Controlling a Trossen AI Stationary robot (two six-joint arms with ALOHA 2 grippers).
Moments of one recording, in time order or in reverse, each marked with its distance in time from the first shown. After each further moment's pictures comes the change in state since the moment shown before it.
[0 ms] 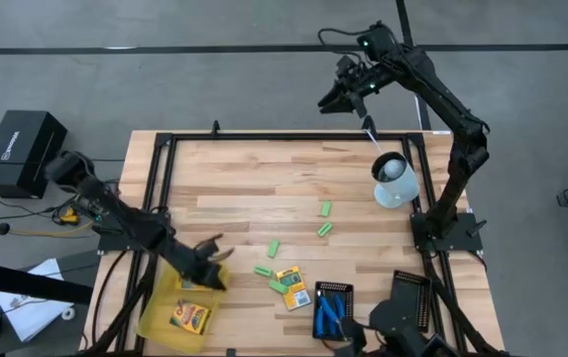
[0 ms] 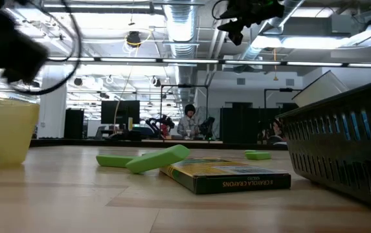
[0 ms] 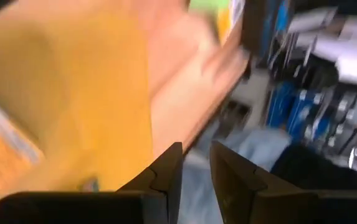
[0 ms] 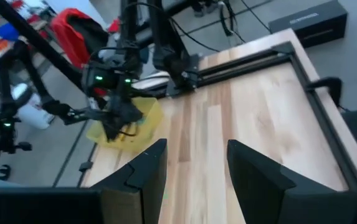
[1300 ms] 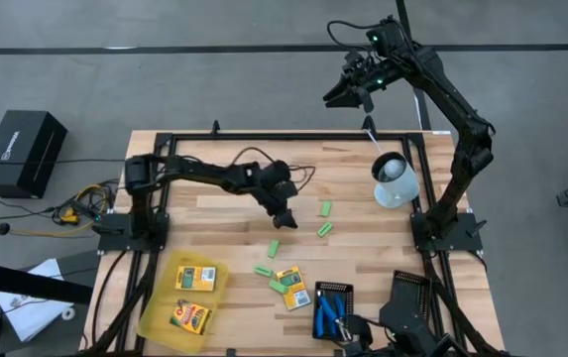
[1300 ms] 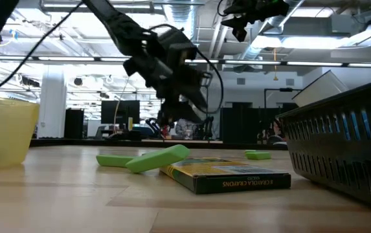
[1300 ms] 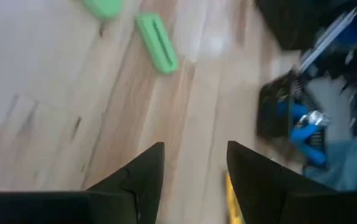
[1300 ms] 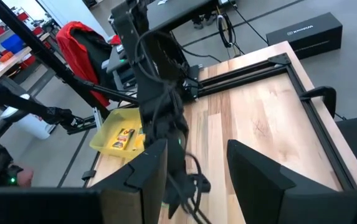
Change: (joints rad) left arm 0.828 0.781 0.810 -0.327 0.605 1.333; right arm -0.042 -0.027 0.000 0.010 -0.037 0.021
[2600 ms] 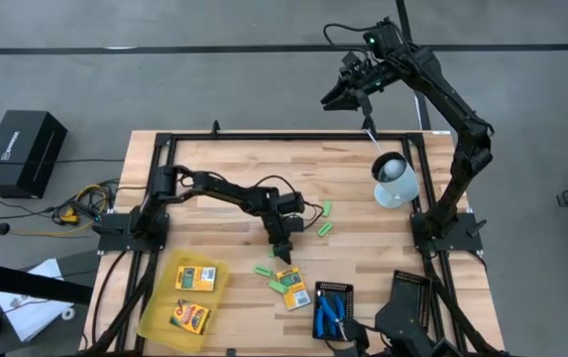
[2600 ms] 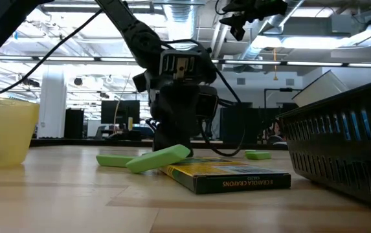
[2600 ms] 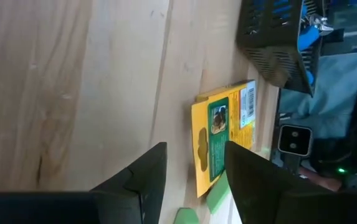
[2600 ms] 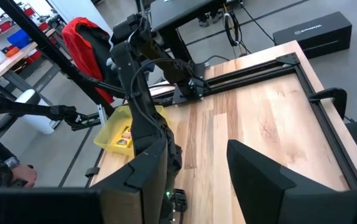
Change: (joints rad) left arm -0.150 0.214 0.124 -0.152 0.231 0.020; right arm 0.027 0.000 0.000 0.001 -0.002 -0.004
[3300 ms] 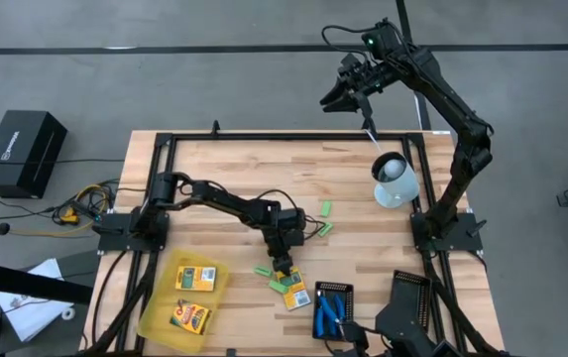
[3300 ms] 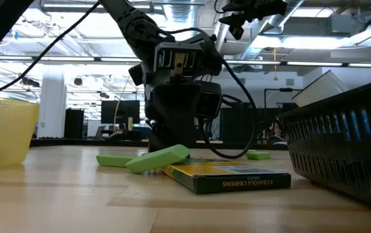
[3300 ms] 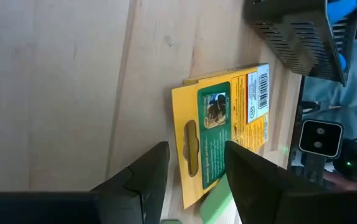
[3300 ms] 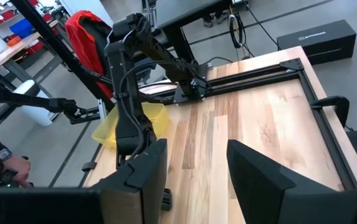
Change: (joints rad) left arm -0.090 0.004 0.001 -0.040 -0.147 -0.027; right arm 0.007 0.000 0.000 -0.002 -0.003 -0.053
